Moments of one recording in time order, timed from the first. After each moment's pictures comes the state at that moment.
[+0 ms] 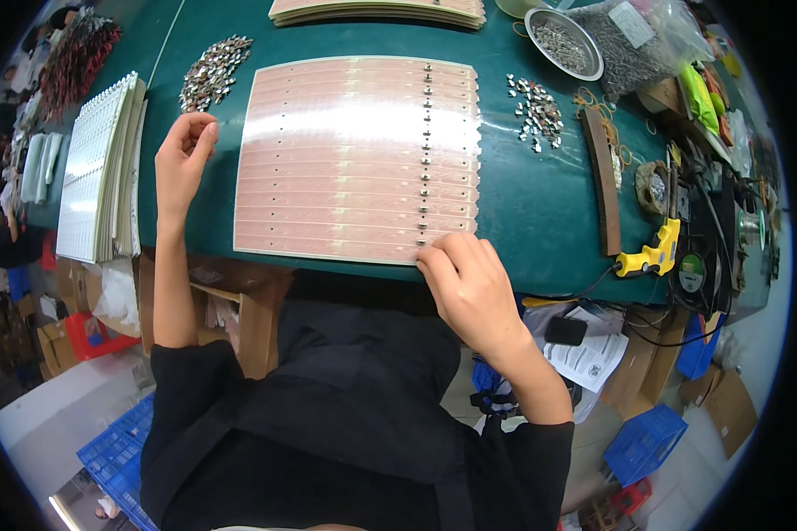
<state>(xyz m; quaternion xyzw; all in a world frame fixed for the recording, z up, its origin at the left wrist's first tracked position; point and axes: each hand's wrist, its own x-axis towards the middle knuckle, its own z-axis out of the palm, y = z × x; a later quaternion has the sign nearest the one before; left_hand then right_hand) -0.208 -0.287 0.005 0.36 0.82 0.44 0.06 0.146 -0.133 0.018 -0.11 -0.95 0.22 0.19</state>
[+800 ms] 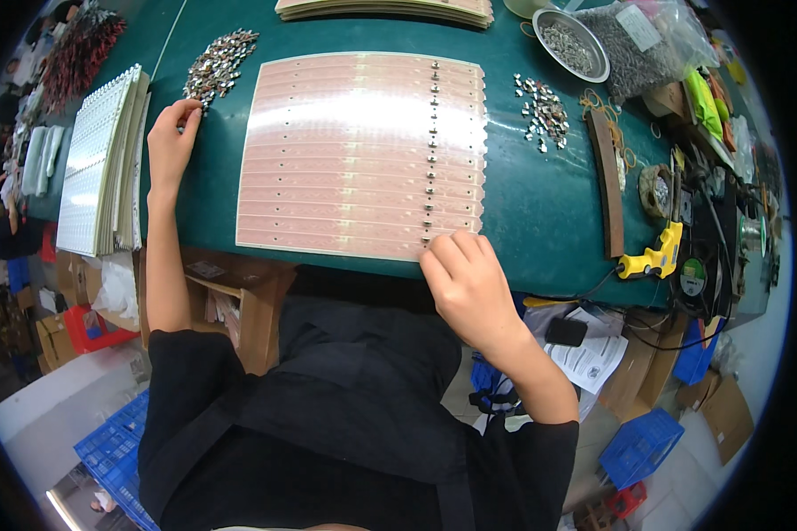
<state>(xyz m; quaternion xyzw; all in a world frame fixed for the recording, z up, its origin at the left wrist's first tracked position) -0.272 -0.295 -0.015 0.42 0.85 0.29 -0.10 0.146 -0.133 0.018 -0.07 -0.97 0.17 0.17</state>
